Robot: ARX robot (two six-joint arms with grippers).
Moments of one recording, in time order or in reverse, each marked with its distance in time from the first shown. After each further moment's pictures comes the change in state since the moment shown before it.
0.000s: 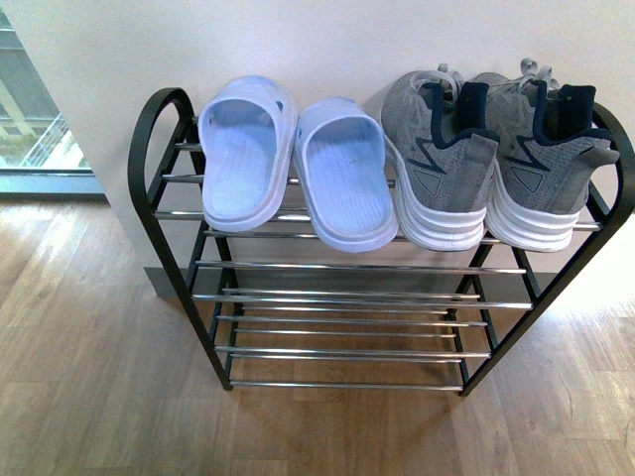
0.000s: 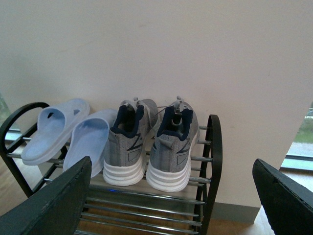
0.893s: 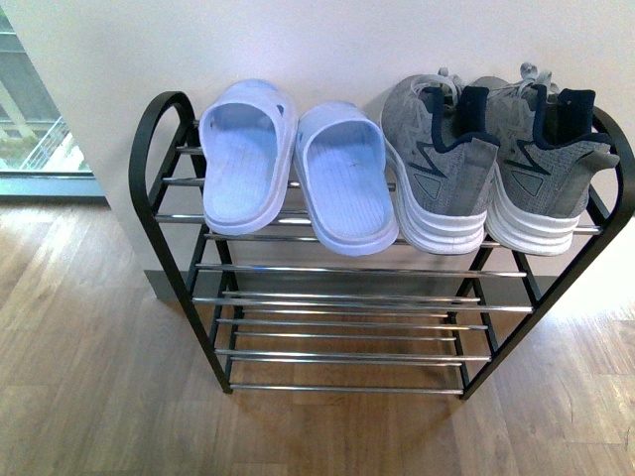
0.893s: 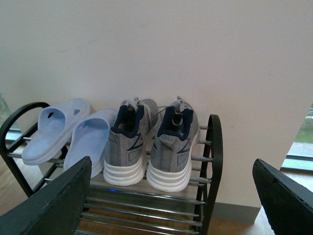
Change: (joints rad) left arm 0.121 -0.330 -0.166 -0.187 0.116 0.029; right arm 0.000 0.000 0.000 0.000 0.000 0.000
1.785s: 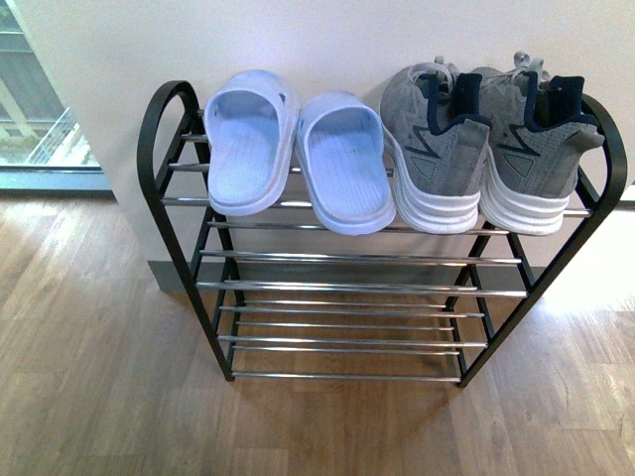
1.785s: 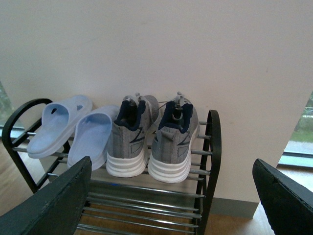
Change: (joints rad) left arm 0.001 -0.060 -0.013 -0.026 0.000 0.003; right arm 0.000 0.000 0.000 0.000 0.000 0.000
